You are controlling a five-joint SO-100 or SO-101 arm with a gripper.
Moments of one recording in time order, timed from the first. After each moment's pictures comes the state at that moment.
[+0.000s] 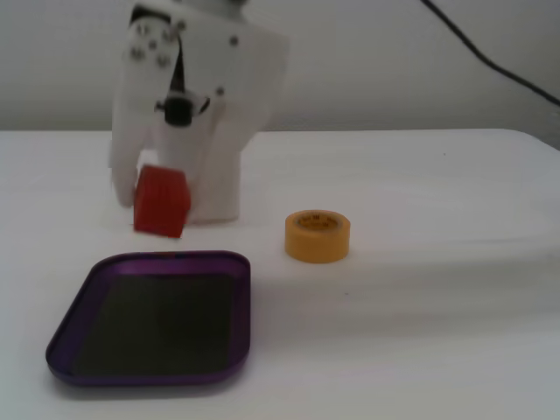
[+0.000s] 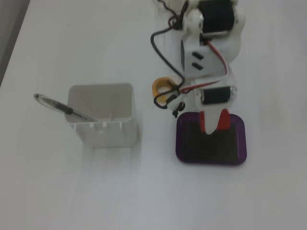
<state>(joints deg) -5.7 56.8 36.1 78.3 -7.8</state>
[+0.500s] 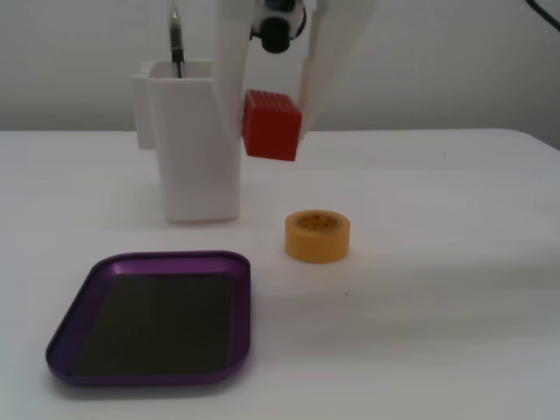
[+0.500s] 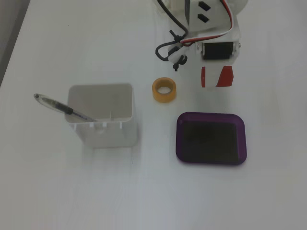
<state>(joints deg) -7.8 70.0 43.3 95.2 1.0</state>
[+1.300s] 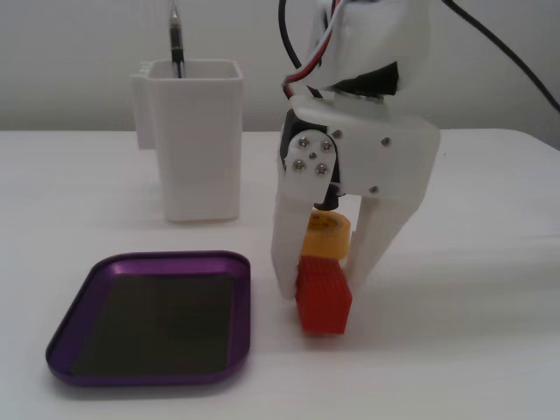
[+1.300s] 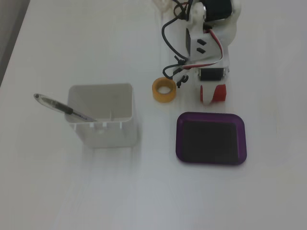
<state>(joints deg) -10.1 81.5 95.4 52.9 6.1</state>
